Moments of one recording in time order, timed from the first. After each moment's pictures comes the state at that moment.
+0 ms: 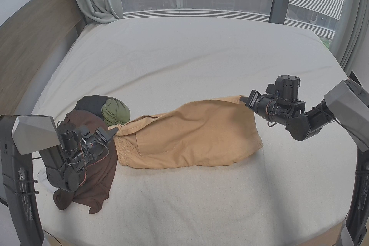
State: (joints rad) left arm -0.04 2.37 -0.66 -1.55 -0.37 -0.86; right arm 0.26 2.26 -1.25 -0.75 0.20 0.63
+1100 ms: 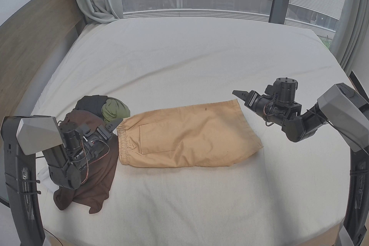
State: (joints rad) left arm -0.04 2.42 -0.72 -1.55 -0.35 -0.86; right arm 0.25 2.34 -1.30 -0.81 0.19 0.64
